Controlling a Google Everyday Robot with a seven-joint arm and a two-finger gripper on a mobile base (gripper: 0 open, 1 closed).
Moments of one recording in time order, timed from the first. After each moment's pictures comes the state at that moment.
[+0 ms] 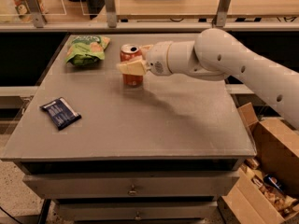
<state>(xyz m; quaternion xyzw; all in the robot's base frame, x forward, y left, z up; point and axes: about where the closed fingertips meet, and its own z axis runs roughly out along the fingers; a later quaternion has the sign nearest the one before) 0.665 0.051 0.883 -0.44 0.67 0.29 0.52</state>
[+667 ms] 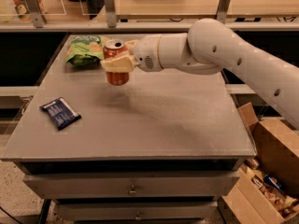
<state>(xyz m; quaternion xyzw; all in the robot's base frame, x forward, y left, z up) 0.629 0.089 0.918 -0.47 0.64 0.34 0.50</state>
